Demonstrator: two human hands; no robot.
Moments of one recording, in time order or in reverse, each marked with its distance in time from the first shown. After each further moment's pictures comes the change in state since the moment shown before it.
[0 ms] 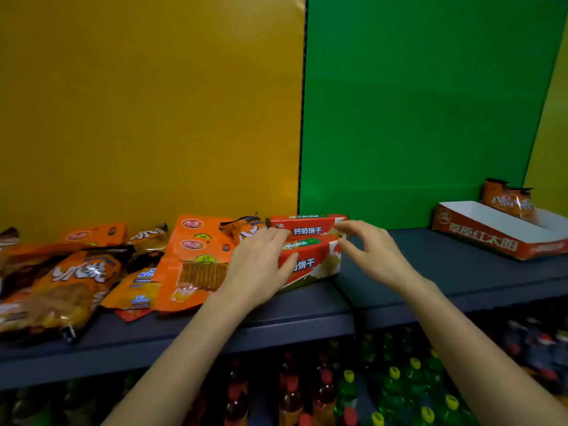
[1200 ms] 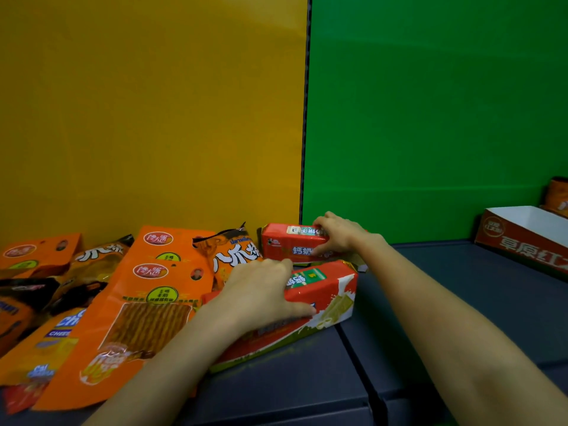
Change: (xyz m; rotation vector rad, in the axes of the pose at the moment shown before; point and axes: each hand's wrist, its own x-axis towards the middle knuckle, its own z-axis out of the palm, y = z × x) left_hand 0.095 -0.013 0.068 0.103 -0.471 -0.088; right_hand 0.192 0.098 0.095 -0.300 -0.482 0.049
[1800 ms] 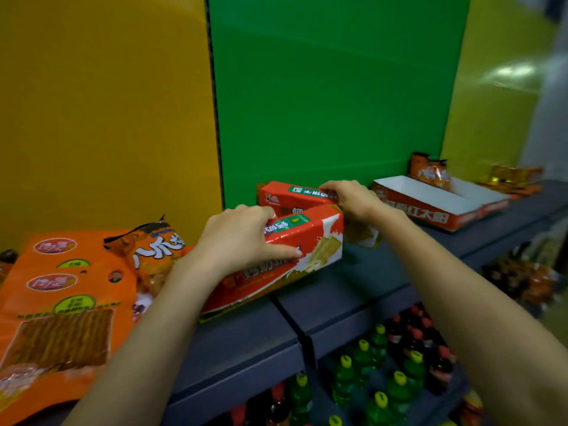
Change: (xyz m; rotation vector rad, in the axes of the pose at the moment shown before) left_hand 0.005 0.053 -0.038 -0.138 0.149 0.236; right_hand -0.145 0.057 -0.066 0.043 0.273 0.288
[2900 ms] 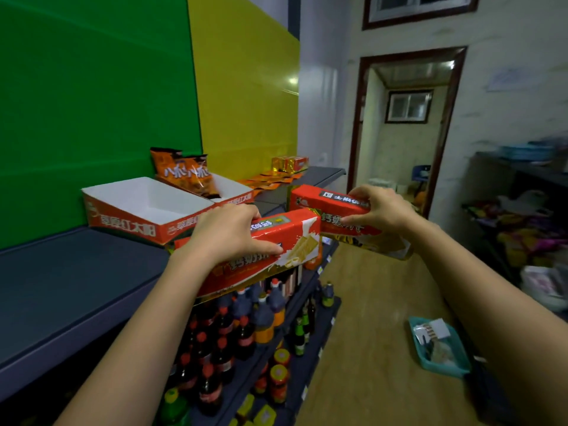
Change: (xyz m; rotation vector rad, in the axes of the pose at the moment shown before) left_hand 0.178 0.473 0.125 -0.200 -0.058 0.504; right_hand -0.269 0.471 -0.213 -0.123 0.219 0.632
